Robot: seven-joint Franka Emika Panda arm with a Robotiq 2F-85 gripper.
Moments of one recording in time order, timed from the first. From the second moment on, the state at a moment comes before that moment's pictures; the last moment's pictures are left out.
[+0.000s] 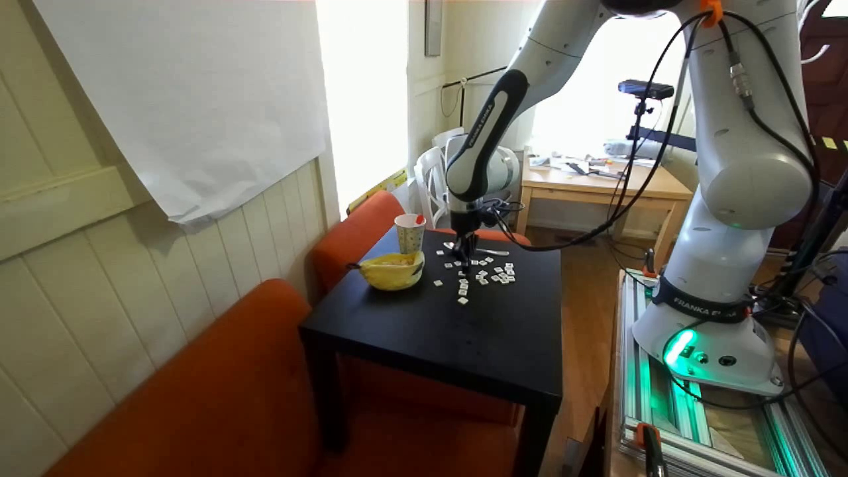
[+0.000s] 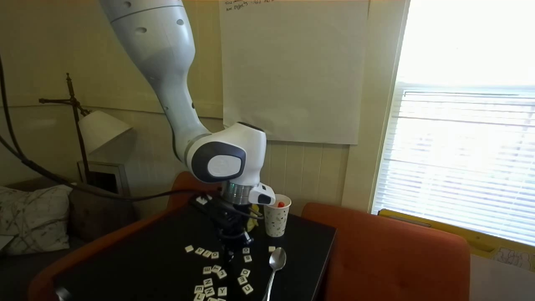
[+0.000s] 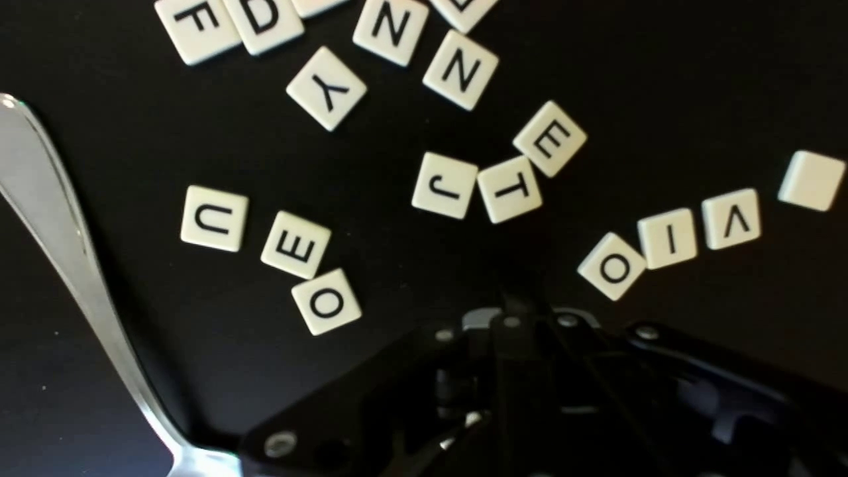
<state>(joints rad) -0.20 0.41 -0.01 -2.35 0.12 2.63 -0.29</state>
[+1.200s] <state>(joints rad) -0.19 0.40 -0.02 -2.37 0.12 2.63 -0.29</state>
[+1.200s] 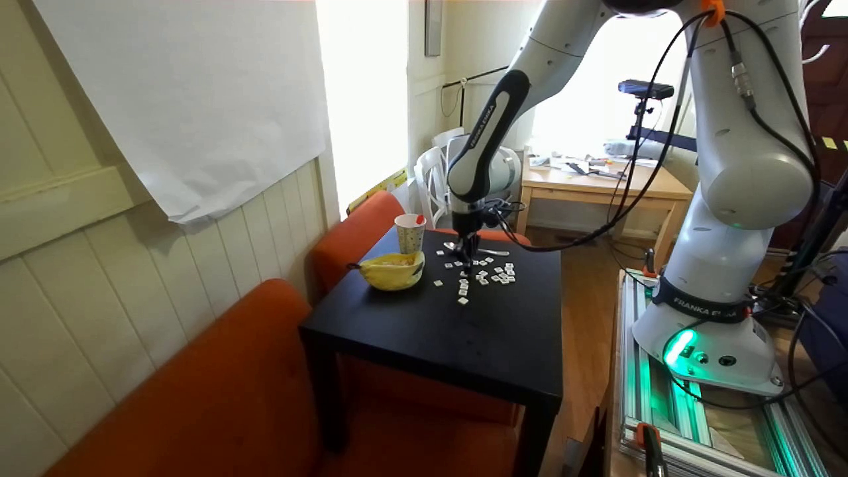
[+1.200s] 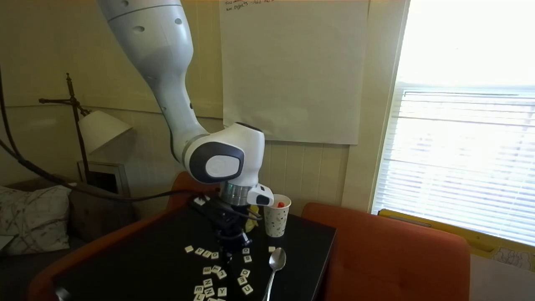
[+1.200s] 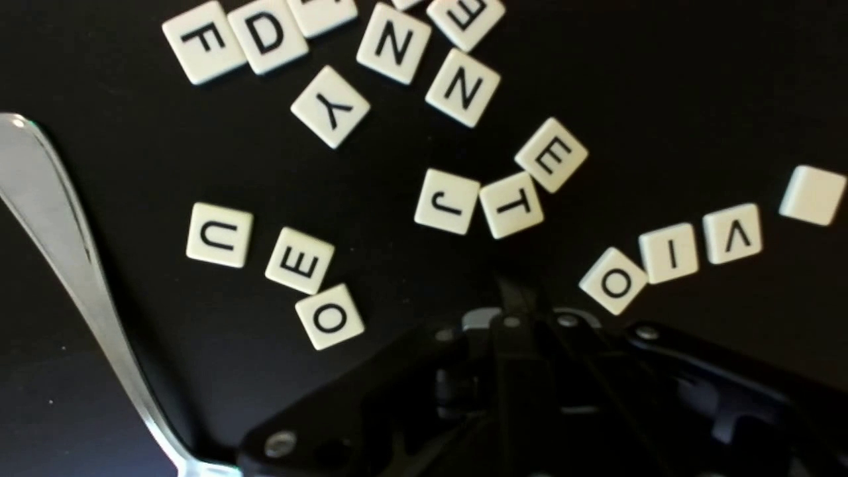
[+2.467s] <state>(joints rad) -0.20 0.30 -0.01 -2.50 0.12 2.76 -0.29</state>
